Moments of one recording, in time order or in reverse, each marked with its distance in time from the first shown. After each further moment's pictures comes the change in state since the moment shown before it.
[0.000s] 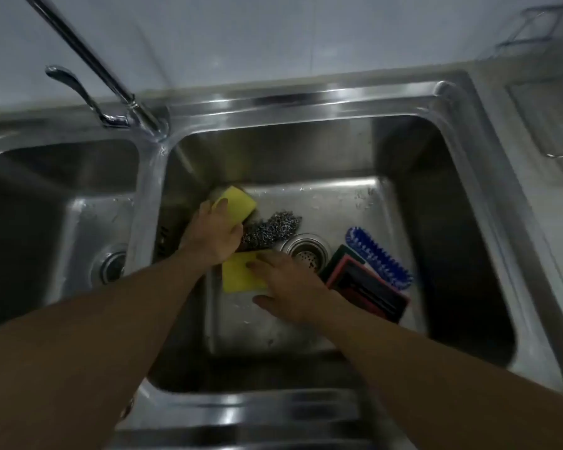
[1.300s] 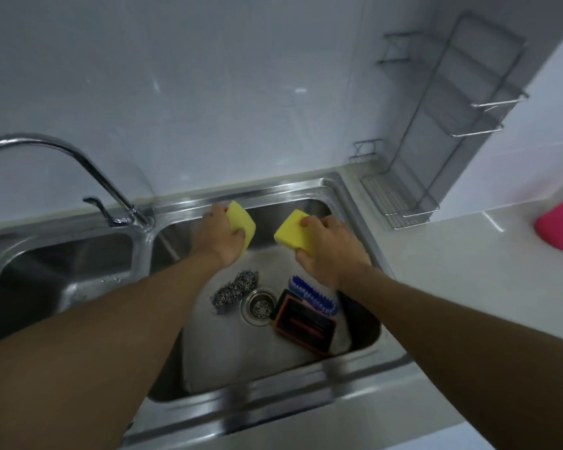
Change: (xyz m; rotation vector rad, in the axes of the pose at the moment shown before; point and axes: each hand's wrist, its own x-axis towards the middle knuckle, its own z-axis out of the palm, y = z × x) left_hand -0.094 0.147 -0.138 -0.330 0.233 0.191; right_hand -0.160 -0.013 -0.217 -0.072 0.493 0.494
